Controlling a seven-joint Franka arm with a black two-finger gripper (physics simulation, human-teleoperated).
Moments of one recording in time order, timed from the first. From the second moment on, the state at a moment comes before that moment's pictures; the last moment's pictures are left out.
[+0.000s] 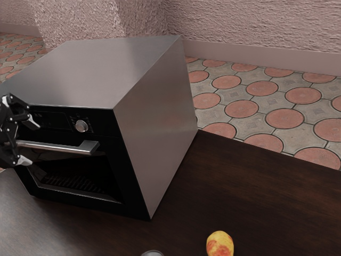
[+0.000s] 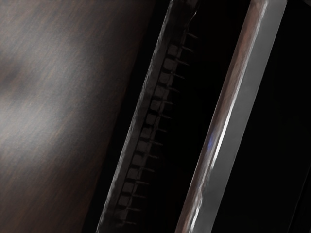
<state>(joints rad) 0.07 -0.74 0.24 -2.22 0.15 1.93 -1.91</state>
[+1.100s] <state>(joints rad) 0.14 -0.80 0.27 -2.43 0.20 2.05 -1.59</state>
